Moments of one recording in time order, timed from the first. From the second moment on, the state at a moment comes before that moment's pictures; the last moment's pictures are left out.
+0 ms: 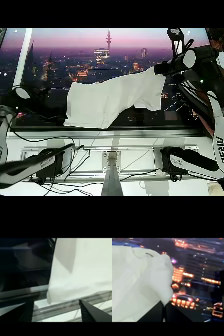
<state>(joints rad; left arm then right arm) 0.23 -1.22 0.66 1.19 -1.33 -1.26 0.18 -1.27 1.31 -1.65 1.13 1.57</state>
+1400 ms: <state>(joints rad) 0.54 -0.95 1.54 0.55 -1.01 -0.97 0.18 -1.05 1.76 -1.85 1.07 1.53</state>
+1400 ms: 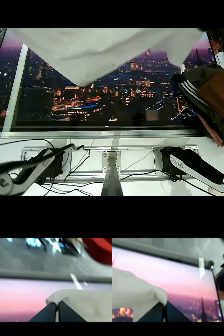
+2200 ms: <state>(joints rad) 0.59 -1.00 1.48 0.76 -1.10 -1.06 0.18 -0.94 1.53 -1.36 1.55 1.42</state>
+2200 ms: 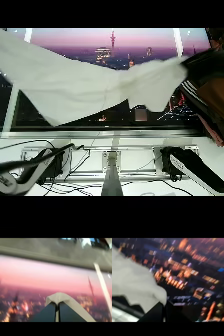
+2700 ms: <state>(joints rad) 0.22 -1.47 1.45 0.93 -0.92 -1.07 0.18 -1.21 1.05 -1.28 1.03 1.39</state>
